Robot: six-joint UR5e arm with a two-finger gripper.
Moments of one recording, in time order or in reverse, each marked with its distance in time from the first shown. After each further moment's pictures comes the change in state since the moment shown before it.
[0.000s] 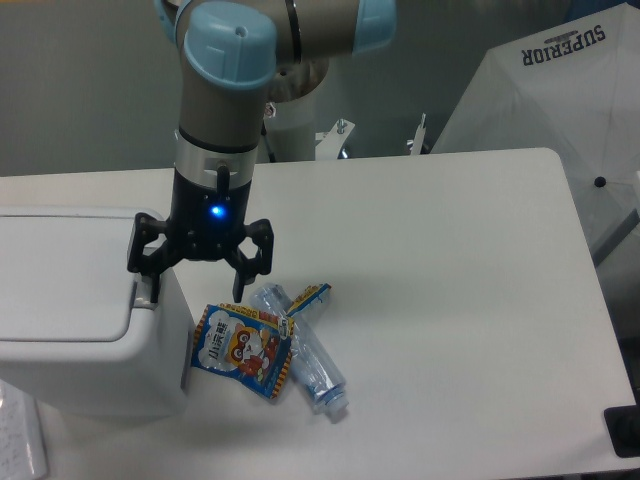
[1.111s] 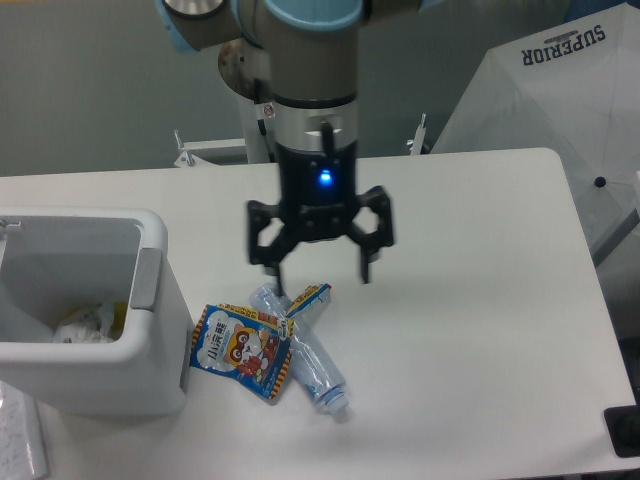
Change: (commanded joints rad) arm 0.161 -0.006 0.086 -0.028 0.391 0.305
